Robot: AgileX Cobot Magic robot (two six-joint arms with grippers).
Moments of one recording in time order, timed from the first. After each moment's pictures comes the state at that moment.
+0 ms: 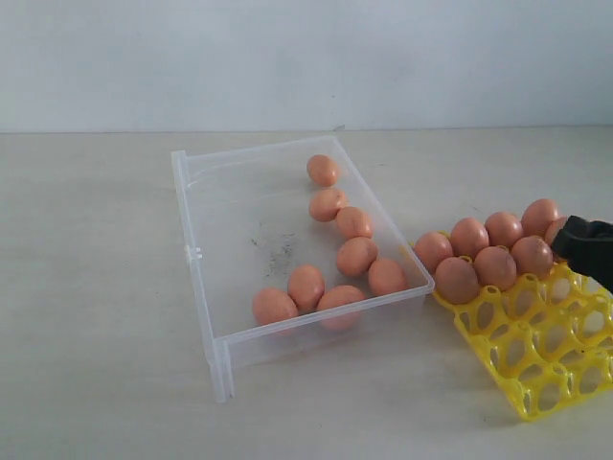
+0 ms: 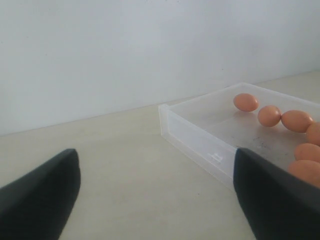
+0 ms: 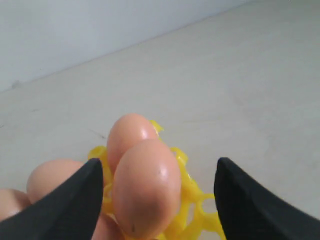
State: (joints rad) left arm -0.12 0.00 0.00 -0.39 0.18 0.50; right arm -0.06 1.86 -0.30 -0.07 -1.16 0.33
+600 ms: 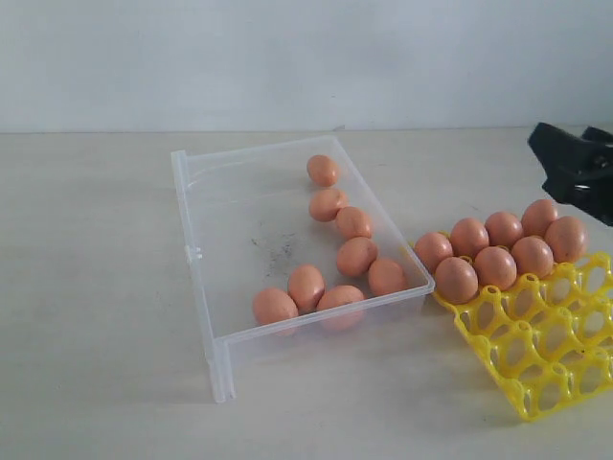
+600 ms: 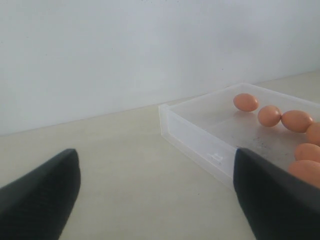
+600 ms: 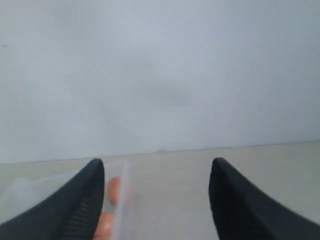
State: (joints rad) left arm -0.12 0.00 0.00 -0.39 0.18 0.50; right arm -0.06 1.54 -0.33 -0.47 -1.18 0.50
